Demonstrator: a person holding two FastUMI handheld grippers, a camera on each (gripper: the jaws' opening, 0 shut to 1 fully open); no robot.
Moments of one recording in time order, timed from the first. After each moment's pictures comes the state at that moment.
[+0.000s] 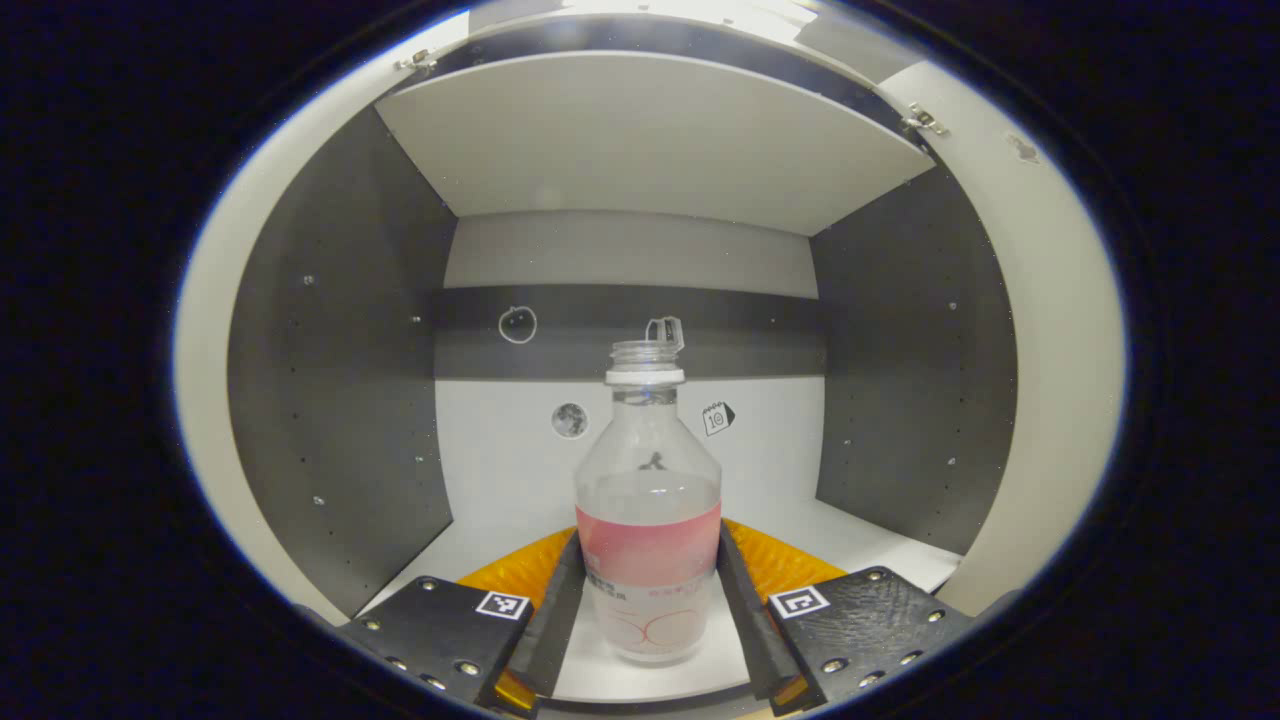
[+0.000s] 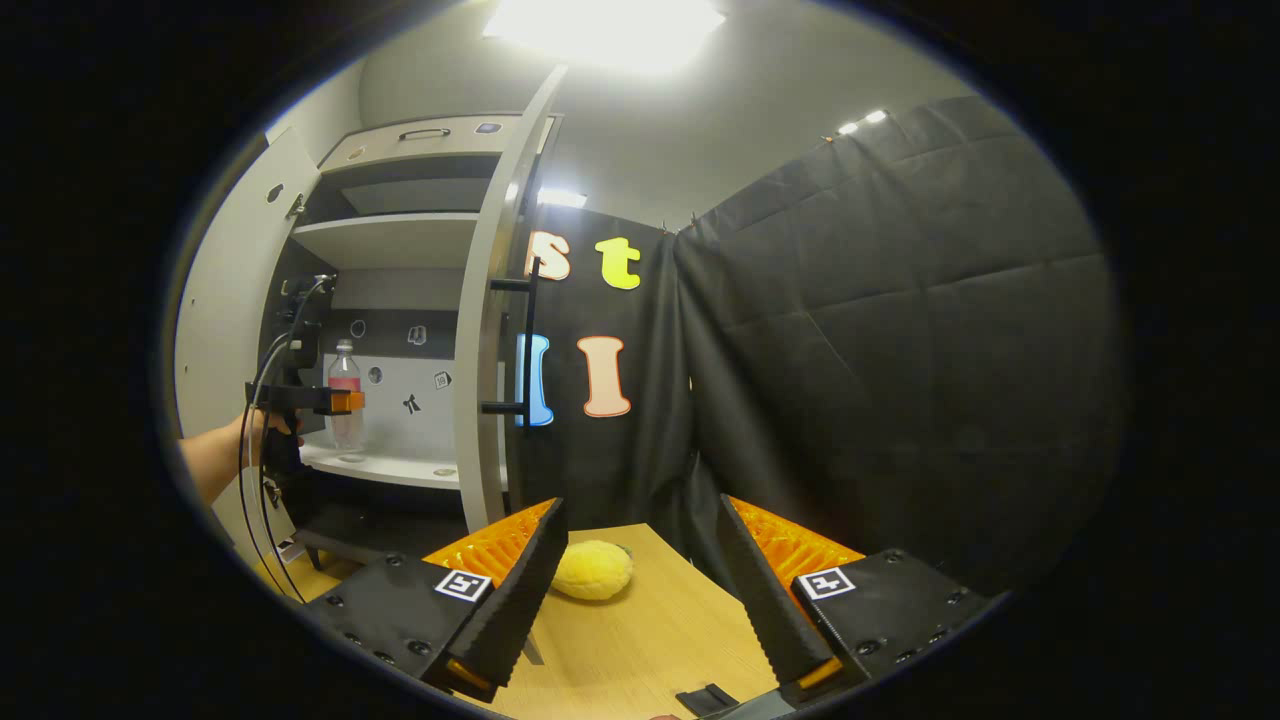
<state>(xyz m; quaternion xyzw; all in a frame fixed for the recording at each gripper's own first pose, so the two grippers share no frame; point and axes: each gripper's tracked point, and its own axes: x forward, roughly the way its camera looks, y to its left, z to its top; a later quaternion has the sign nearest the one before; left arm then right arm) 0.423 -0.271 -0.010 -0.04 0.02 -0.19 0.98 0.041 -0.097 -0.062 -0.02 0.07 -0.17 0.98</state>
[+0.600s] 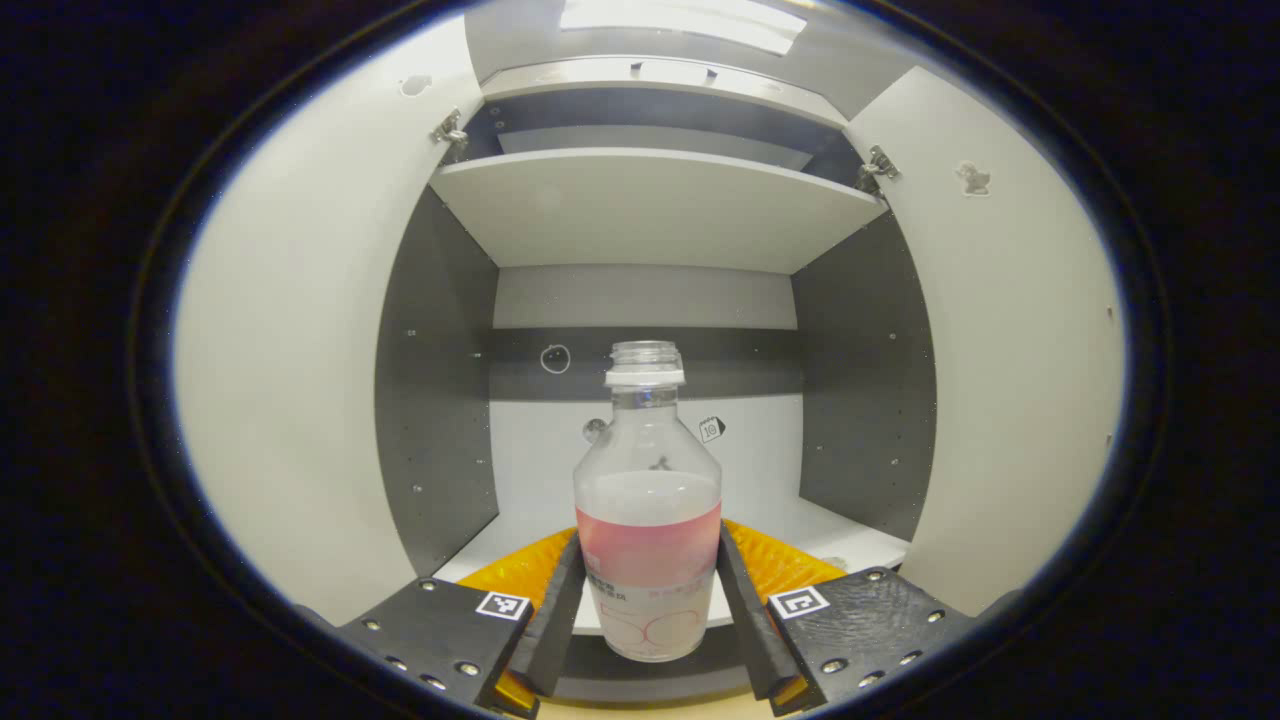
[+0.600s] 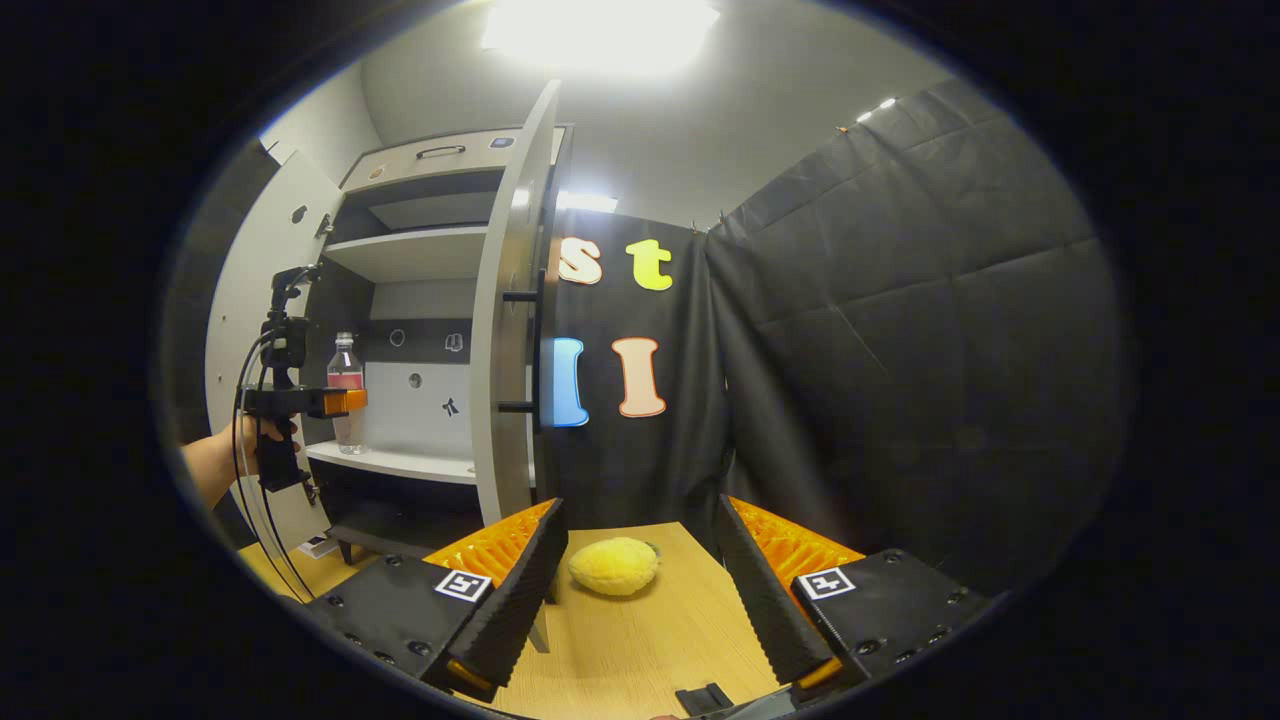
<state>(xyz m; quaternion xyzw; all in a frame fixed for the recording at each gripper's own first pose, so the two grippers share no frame) 0.318 -0.234 0.003 -0.03 0.00 -0.16 0.99 0.012 -0.103 -0.062 0.00 0.07 -0.10 0.99</state>
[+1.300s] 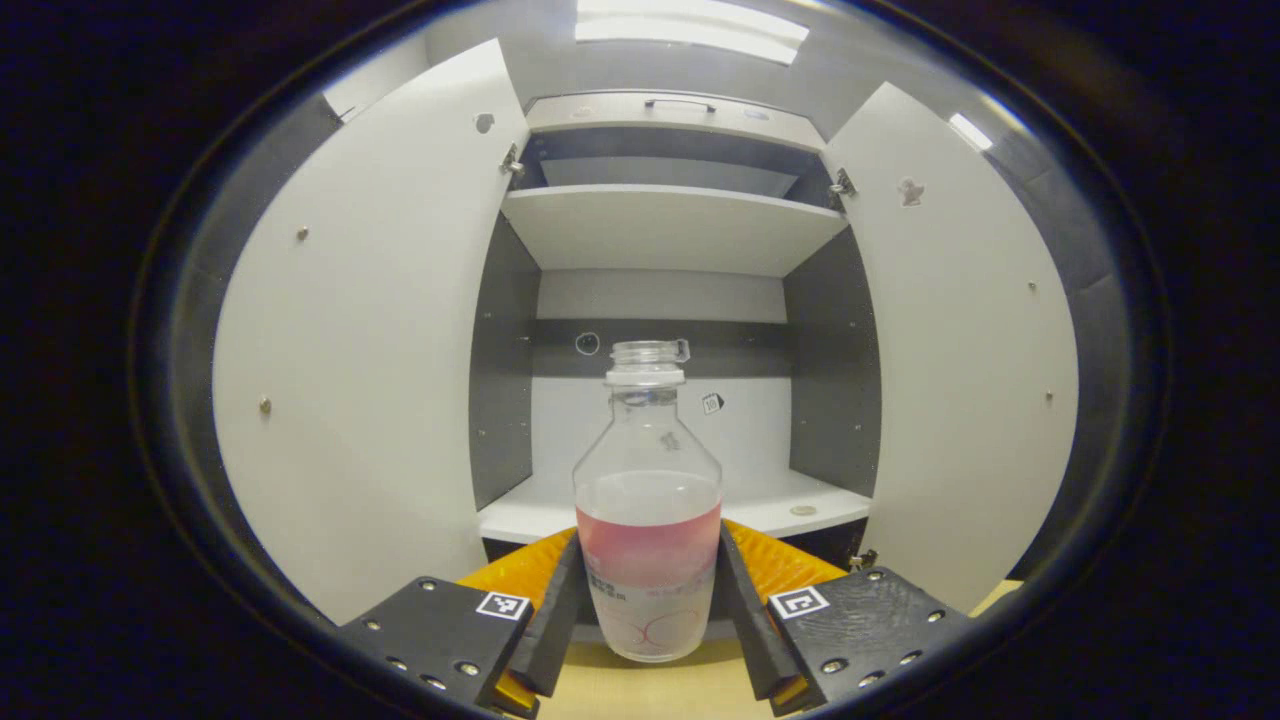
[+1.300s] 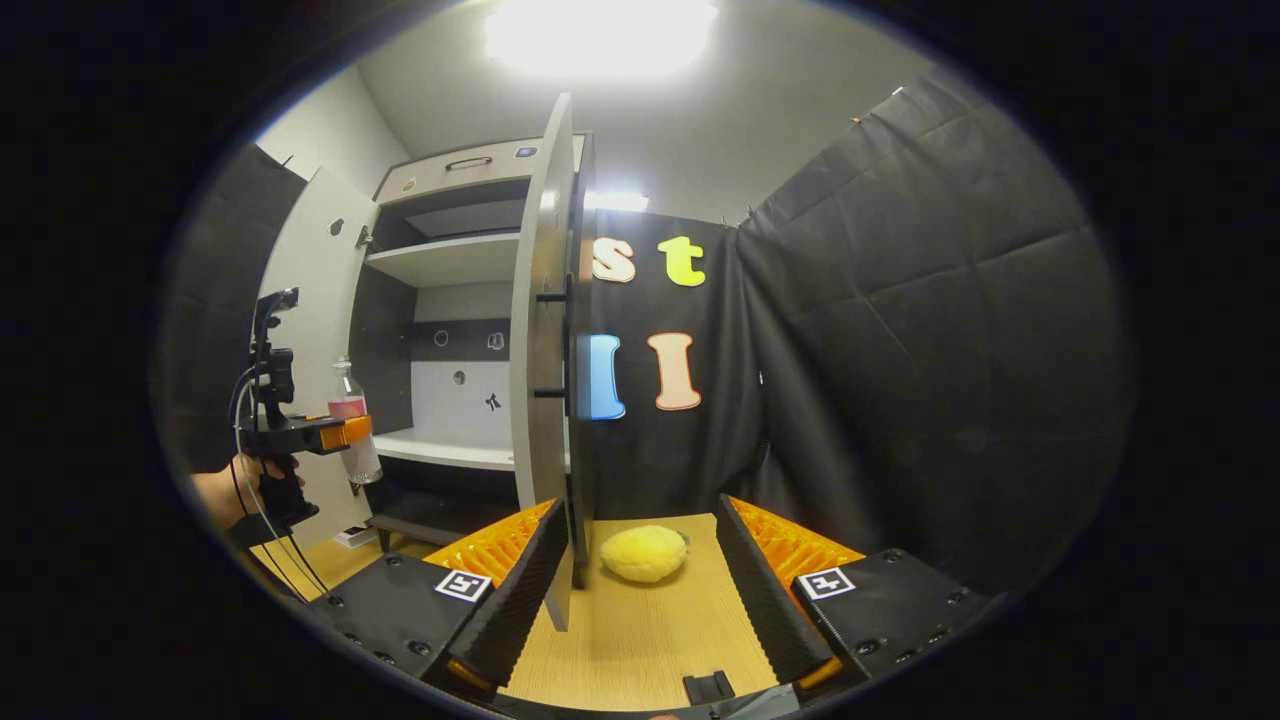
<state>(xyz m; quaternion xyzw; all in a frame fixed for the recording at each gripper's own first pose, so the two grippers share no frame) 0.209 -0.201 -0.038 -0.04 -0.01 -0.14 0.99 -0.016 -0.092 -0.061 0.01 0.07 -0.04 1.00</state>
